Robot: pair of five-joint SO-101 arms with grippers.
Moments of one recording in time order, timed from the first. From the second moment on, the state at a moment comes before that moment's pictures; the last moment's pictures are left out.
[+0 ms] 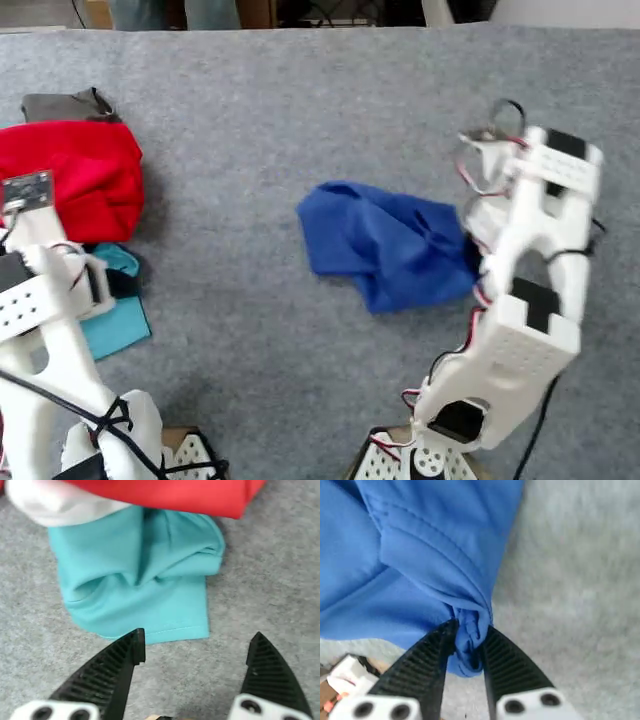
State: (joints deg) left arm -31.6 -38.5 43.2 78.8 -12.2; right arm 27.0 22.5 -6.0 96.5 43.1
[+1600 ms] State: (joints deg) left arm 32.7 3.4 21.4 50.7 14.7; right arm 31.6 13.9 3.6 86.9 42.1
